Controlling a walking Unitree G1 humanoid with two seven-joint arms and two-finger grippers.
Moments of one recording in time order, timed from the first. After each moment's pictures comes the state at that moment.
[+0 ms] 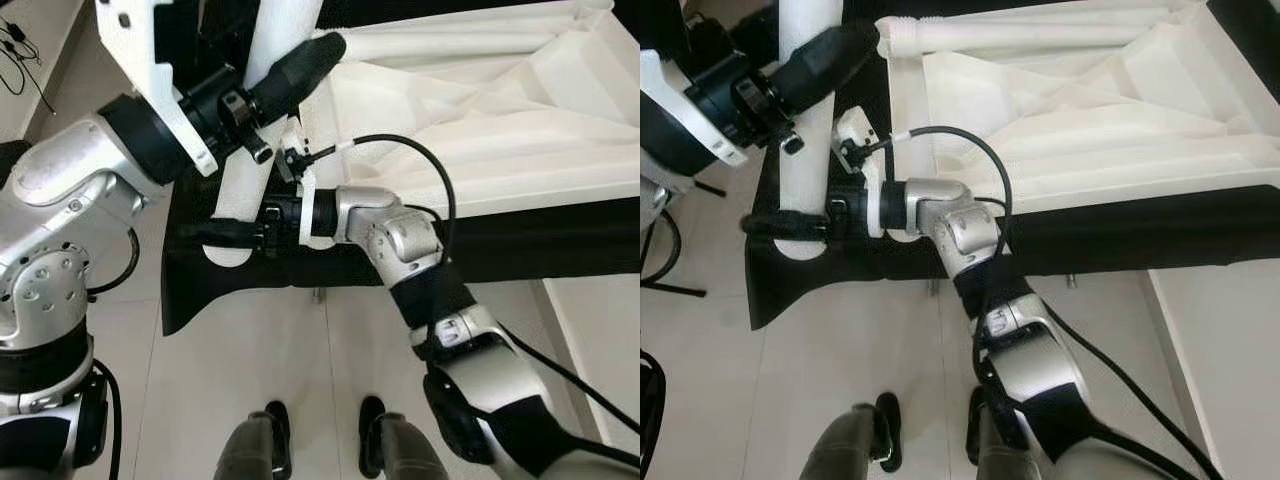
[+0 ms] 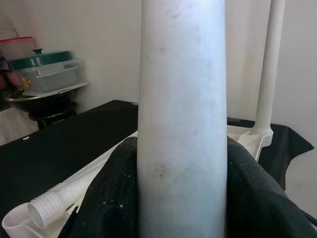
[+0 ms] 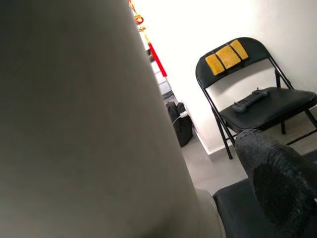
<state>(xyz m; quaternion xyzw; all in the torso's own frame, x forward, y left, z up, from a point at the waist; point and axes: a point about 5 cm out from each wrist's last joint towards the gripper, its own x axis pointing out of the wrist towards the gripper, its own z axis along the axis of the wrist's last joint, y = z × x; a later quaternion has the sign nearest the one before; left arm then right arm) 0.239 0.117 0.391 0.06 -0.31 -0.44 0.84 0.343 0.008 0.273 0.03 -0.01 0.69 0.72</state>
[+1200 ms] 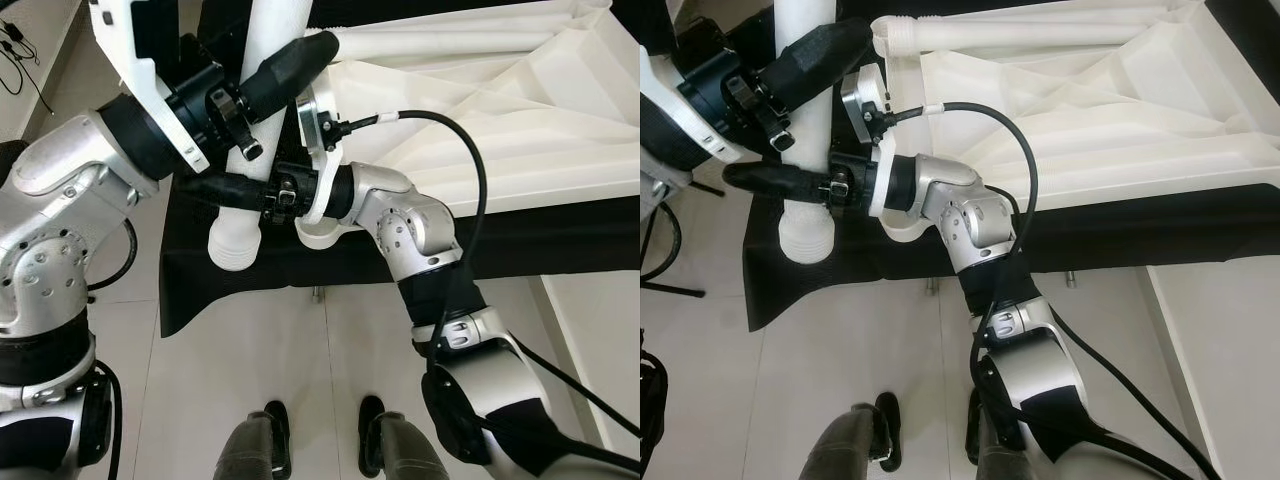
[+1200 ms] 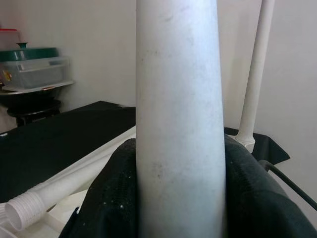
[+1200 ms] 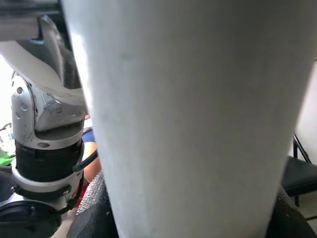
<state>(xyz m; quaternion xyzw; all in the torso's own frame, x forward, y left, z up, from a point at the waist) 0.240 0.132 0.394 0.03 -0.30 -0.46 0.83 0.319 0.003 0.309 0.04 -0.13 0.74 0.66</state>
